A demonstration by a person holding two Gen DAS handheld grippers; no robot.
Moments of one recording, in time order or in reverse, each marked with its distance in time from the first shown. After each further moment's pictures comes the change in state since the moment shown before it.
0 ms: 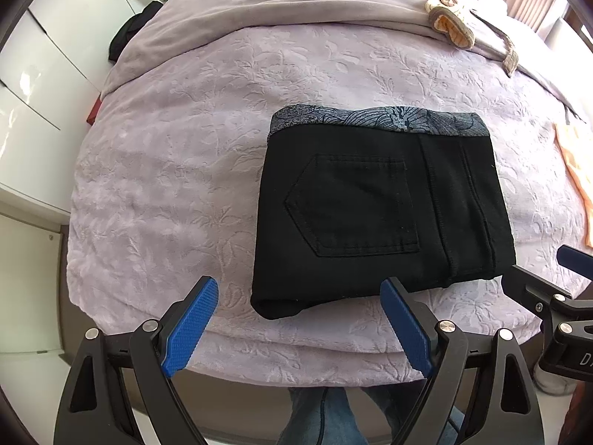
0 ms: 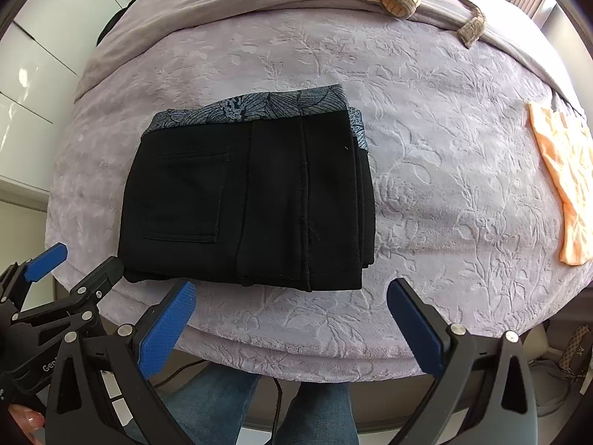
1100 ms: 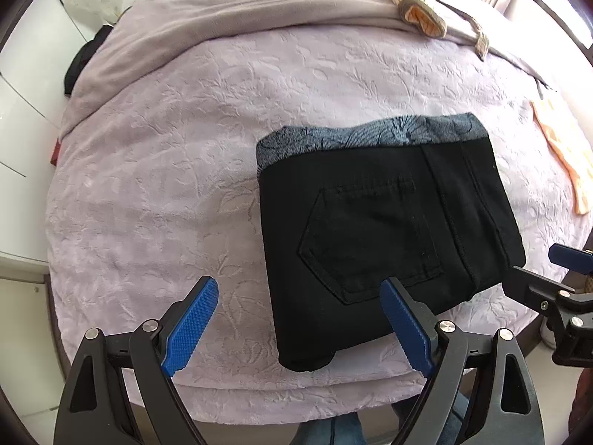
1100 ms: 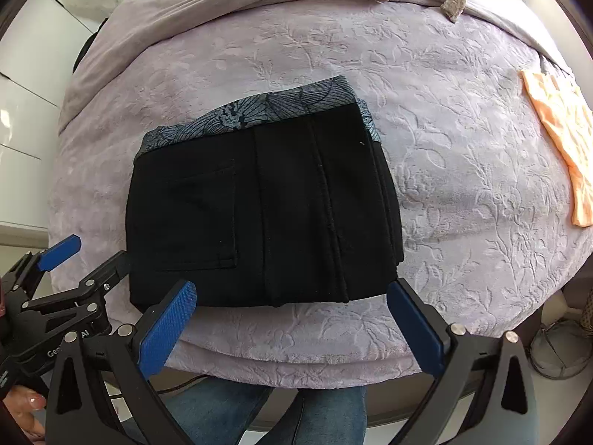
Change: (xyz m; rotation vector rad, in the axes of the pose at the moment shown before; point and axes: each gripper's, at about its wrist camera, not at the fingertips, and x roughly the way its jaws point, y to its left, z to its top) left arm 0.023 0.024 0.038 0.159 -0.016 -0.098; right arm 0.017 0.015 0.011 0.151 0.015 0.013
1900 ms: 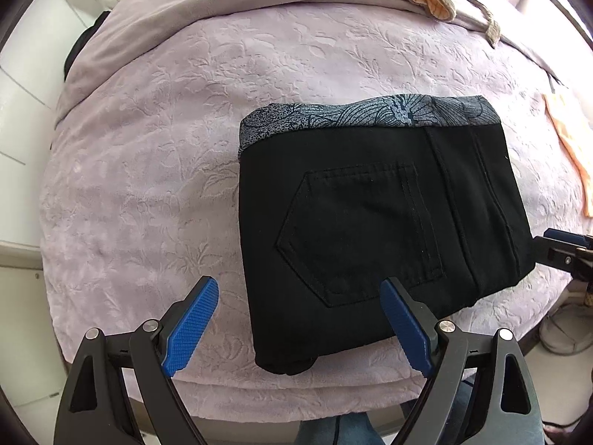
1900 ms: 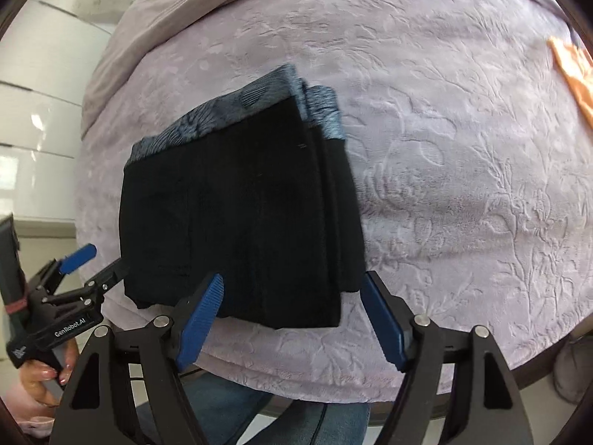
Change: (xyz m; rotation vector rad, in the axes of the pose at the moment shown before) left arm 0.025 -0.016 0.002 -0.010 0.072 0.008; right arm 0.024 -0.070 0.019 -0.011 0.069 0.191
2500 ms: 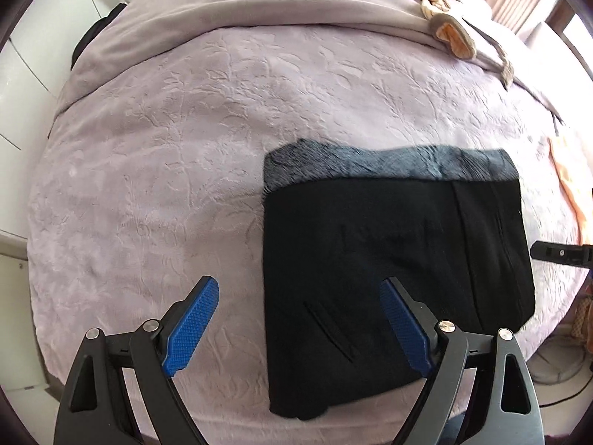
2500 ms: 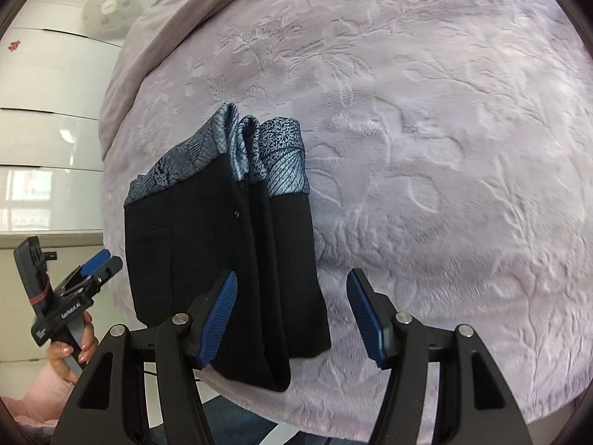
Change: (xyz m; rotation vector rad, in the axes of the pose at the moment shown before) left arm 0.011 0.027 0.022 -0.095 -0.070 -0.054; right arm 0.016 -0.061 0.043 0.049 0.031 0.196
